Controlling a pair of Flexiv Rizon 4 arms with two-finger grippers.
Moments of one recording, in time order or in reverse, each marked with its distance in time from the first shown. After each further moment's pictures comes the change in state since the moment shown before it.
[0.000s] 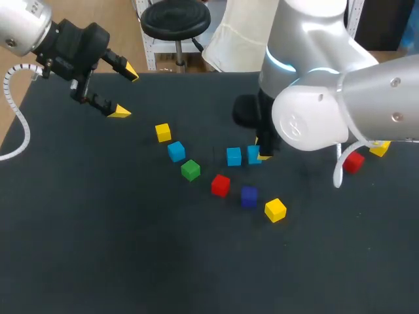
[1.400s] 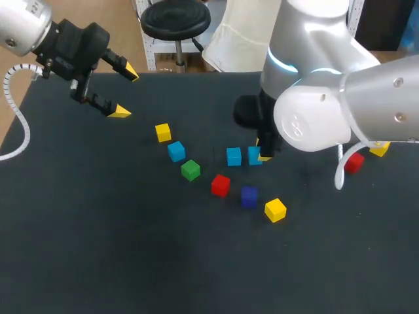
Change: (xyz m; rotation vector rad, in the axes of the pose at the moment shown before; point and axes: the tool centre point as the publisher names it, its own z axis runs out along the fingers) left arm 0.000 0.000 0.000 0.000 0.000 0.000; right arm 0.001 0.003 0.000 -0.004 -0.006 0.014
